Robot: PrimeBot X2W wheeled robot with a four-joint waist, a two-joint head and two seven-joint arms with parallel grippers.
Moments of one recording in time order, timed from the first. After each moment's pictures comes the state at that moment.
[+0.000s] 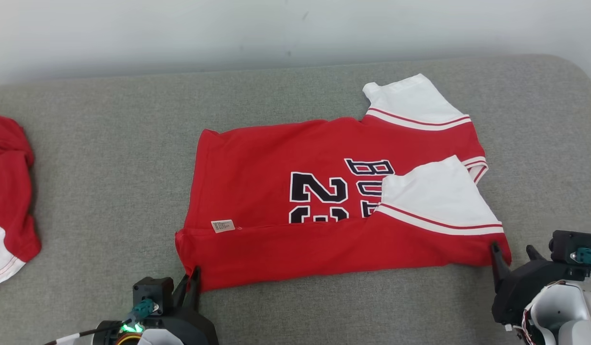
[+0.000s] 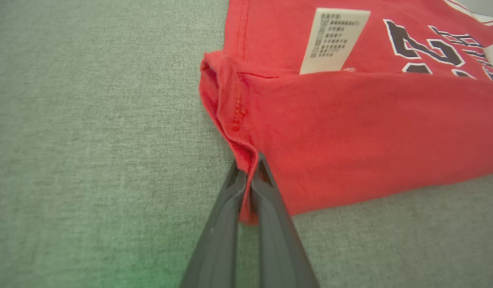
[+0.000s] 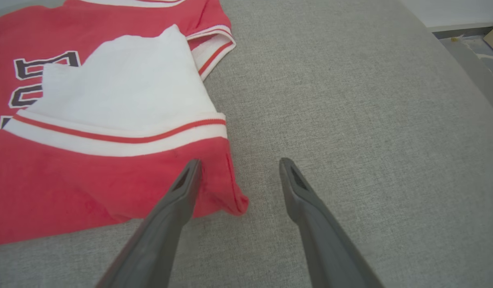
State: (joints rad) left arm -0.29 0.25 -0.51 0.48 -0.56 0.15 -0.05; right arm -0.14 -0.05 -0.30 0.12 0.05 0.13 0.43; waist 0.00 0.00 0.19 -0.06
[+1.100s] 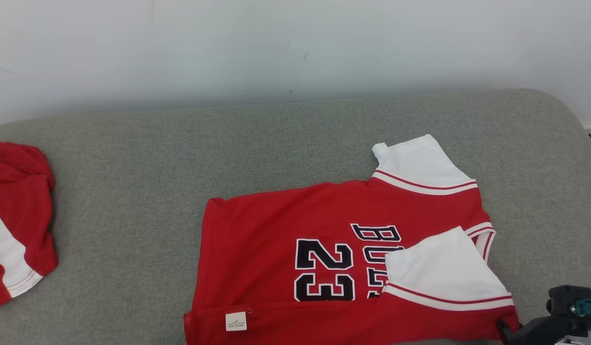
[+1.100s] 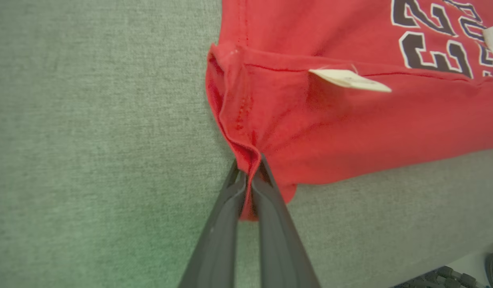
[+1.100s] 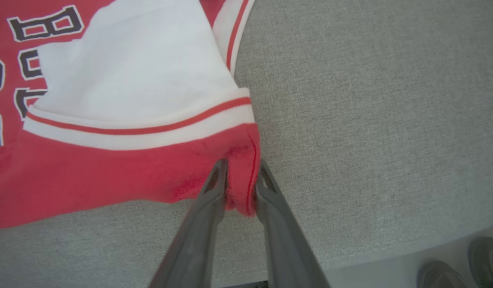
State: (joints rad) left arm -0.03 0.36 -0.55 0.29 -0.64 0.13 0.04; right arm 0.11 -0.08 -0.26 -0.05 0.19 0.13 0.71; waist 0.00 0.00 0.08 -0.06
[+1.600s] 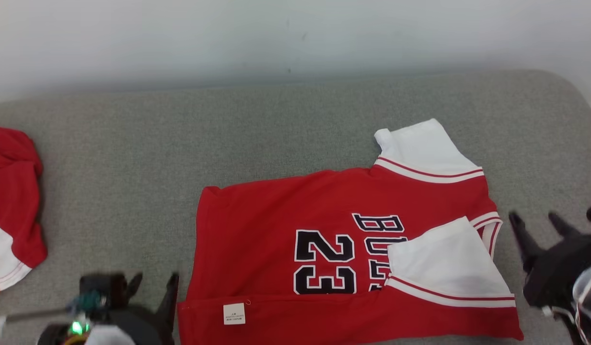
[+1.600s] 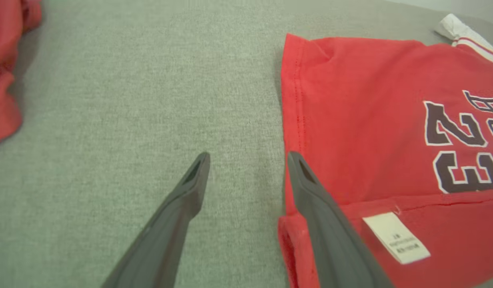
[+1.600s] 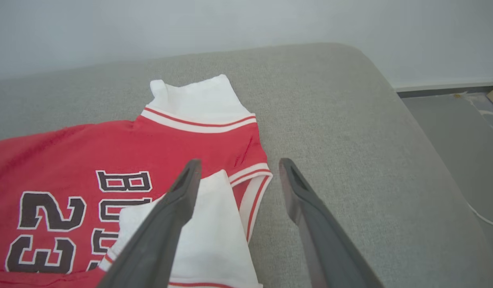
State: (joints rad) left arm -0.12 0.47 -0.44 0.09 -0.69 0.19 0.15; right arm -0.06 -0.14 -0.26 -0.27 0.21 0.13 0.74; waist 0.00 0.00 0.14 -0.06
